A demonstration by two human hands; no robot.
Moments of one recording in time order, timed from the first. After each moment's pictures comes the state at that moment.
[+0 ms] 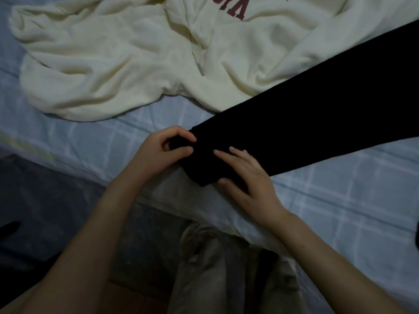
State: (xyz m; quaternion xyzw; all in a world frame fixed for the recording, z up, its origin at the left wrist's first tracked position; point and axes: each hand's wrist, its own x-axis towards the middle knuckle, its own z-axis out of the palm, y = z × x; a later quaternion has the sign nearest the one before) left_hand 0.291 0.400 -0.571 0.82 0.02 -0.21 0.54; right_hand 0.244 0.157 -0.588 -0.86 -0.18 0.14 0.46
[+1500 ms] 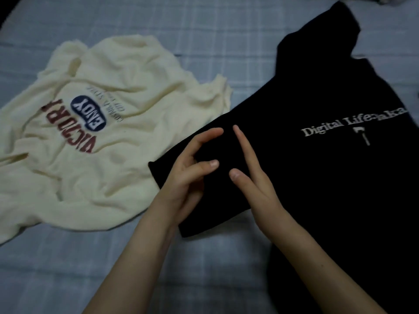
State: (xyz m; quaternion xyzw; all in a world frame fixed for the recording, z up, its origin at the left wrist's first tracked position) left_hand 0.397 0.014 -0.457 0.47 -0.04 -0.25 0.84; right_hand 0.349 -0.137 -0.477 -0.75 -0.02 0.00 0.66
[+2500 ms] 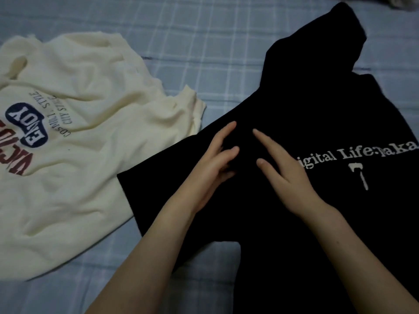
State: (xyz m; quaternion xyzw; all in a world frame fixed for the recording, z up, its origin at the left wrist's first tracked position) left_hand 0.493 -0.127 -0.531 0.55 -0.01 -0.29 0.78; right_hand 0.453 -0.309 -0.543 -0.89 -0.02 0.02 0.45
